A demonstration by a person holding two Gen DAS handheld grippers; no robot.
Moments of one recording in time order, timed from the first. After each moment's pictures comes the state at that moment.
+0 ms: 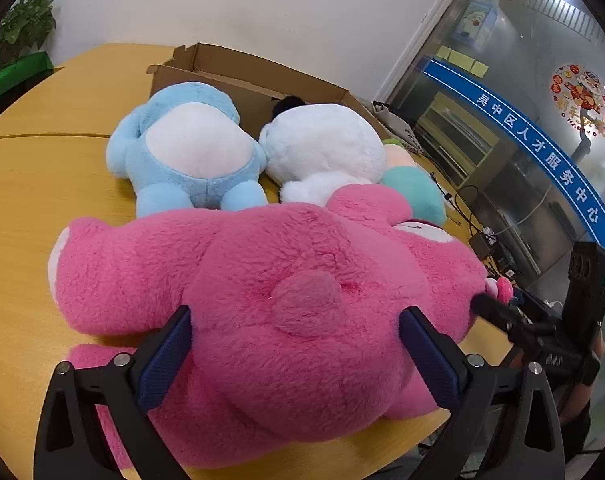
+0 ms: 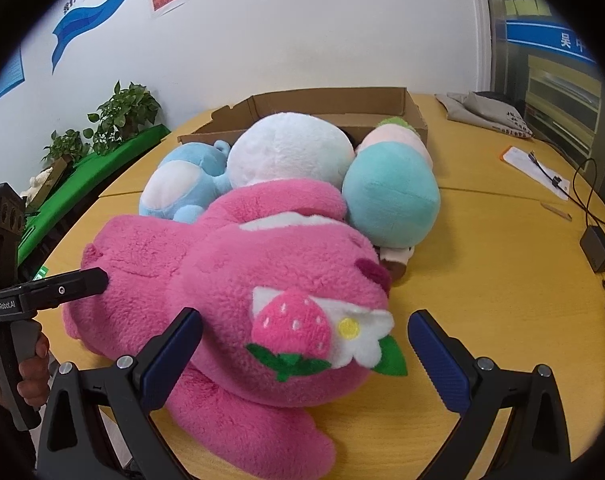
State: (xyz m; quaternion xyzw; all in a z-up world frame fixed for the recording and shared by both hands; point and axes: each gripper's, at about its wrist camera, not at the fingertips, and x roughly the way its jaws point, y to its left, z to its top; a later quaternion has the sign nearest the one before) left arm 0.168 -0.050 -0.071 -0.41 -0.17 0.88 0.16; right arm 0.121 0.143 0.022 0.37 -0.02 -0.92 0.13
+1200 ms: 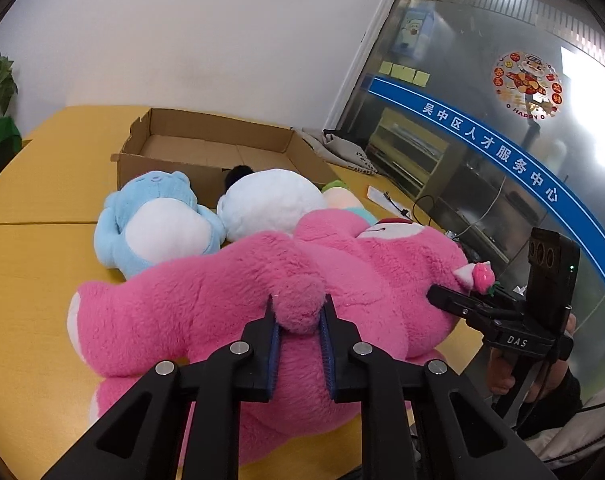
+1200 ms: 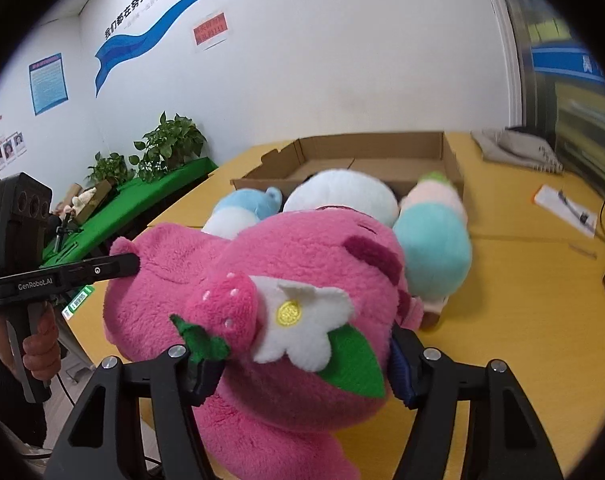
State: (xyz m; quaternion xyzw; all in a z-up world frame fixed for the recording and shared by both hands) left arm 0.179 -0.061 -0.007 -0.34 -0.13 0.90 0.22; right arm 0.135 0.136 0.062 0.31 -0.03 -0.93 0.20
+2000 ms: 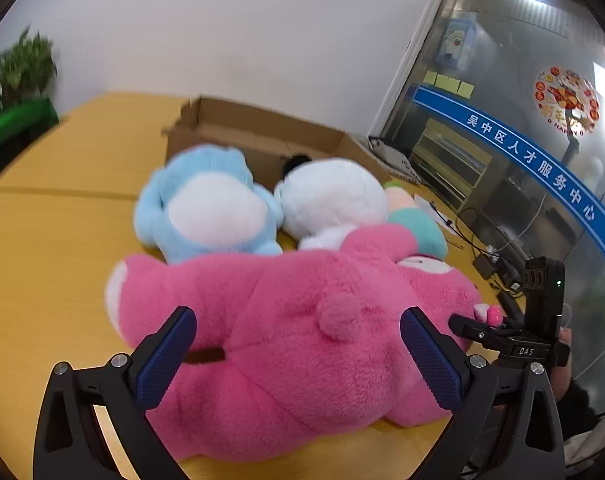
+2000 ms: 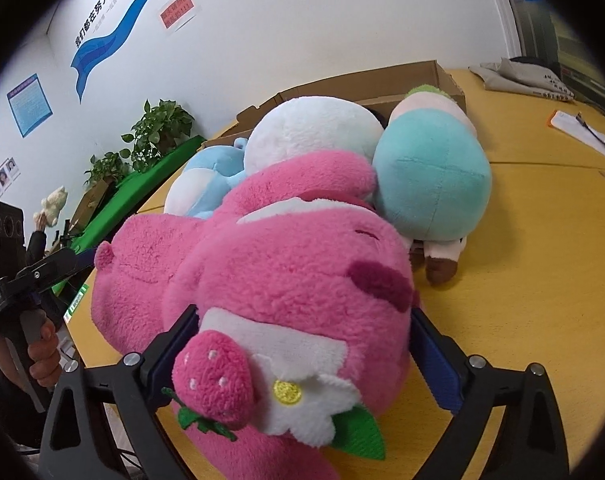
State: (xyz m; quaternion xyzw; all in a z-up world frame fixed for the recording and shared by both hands) left arm 0.172 -0.076 -0.052 -0.35 -0.15 0.91 0.16; right arm 0.088 0.156 -0.015 0.38 -0.11 -0.89 0.22
